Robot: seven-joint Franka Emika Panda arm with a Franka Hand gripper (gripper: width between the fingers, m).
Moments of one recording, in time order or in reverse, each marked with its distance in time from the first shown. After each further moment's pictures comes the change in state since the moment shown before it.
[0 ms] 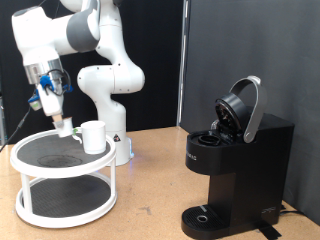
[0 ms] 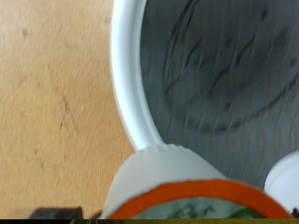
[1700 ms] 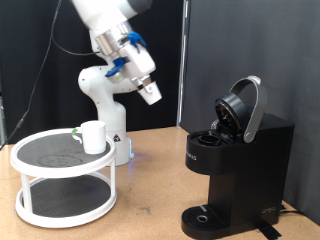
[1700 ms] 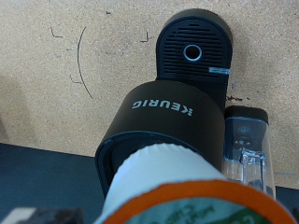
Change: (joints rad) arm 0.230 0.020 0.186 0.169 0.357 -0.061 0.120
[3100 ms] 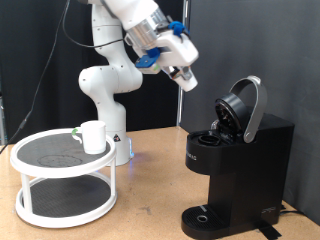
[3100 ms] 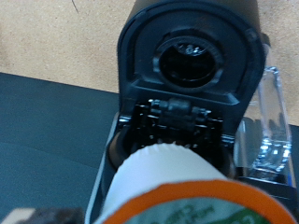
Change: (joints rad) arm 0.045 0.190 0.056 0.258 0.168 -0.199 -0.031
